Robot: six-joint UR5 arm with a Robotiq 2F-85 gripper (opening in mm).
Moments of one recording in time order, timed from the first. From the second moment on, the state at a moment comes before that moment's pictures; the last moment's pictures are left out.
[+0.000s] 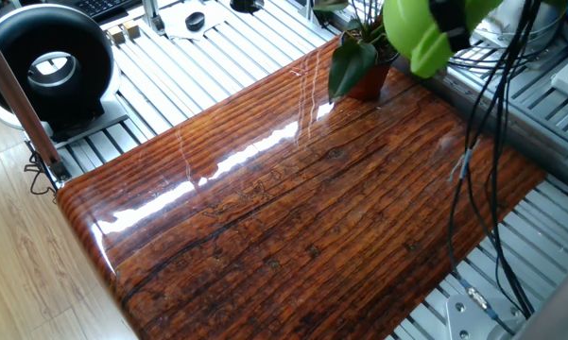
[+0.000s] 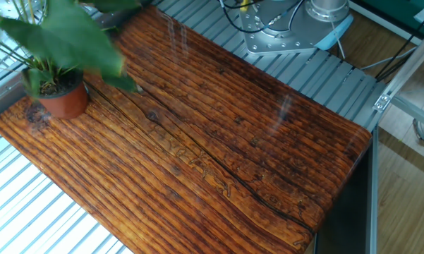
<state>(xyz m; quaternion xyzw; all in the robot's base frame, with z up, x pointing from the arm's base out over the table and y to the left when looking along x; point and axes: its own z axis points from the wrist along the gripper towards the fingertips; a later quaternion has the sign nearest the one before) 0.314 -0.032 0.397 0.26 -0.92 0.09 0.29</state>
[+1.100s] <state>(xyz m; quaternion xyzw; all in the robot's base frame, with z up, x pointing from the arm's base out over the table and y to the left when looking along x) 0.309 -0.026 0.395 0.29 -0.86 0.06 0.42</state>
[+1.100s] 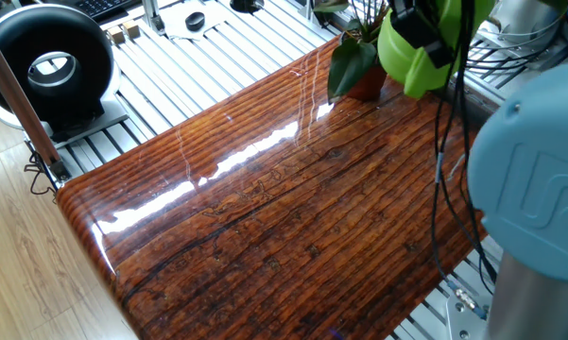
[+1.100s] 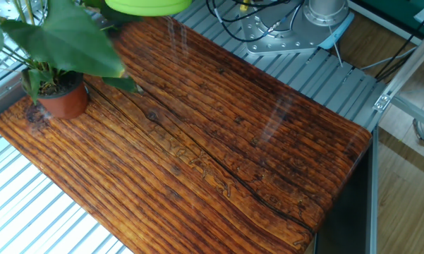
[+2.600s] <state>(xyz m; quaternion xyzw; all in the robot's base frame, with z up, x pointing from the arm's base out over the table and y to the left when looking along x) 0.291 -0.042 0.429 0.29 -0.81 0.09 0.50</state>
